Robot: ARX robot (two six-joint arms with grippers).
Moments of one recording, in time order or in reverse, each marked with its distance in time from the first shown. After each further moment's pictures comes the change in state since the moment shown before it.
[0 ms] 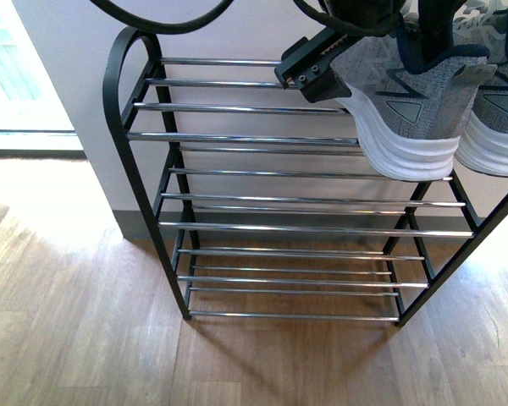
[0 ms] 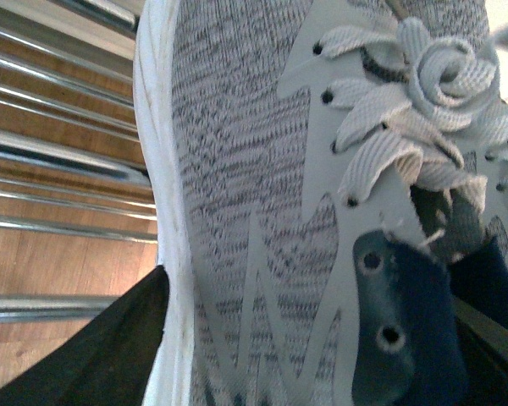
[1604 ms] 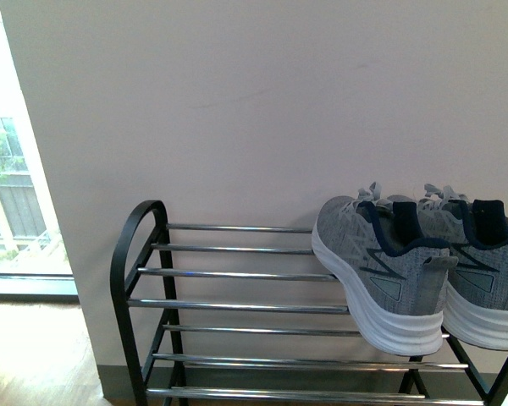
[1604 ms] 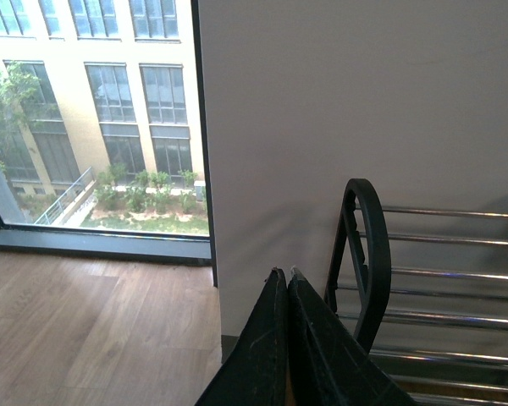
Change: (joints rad) left arm 0.535 -1.439 -1.785 1.095 -0.254 0.983; right arm 0.000 0.000 0.000 0.000 0.000 0.000
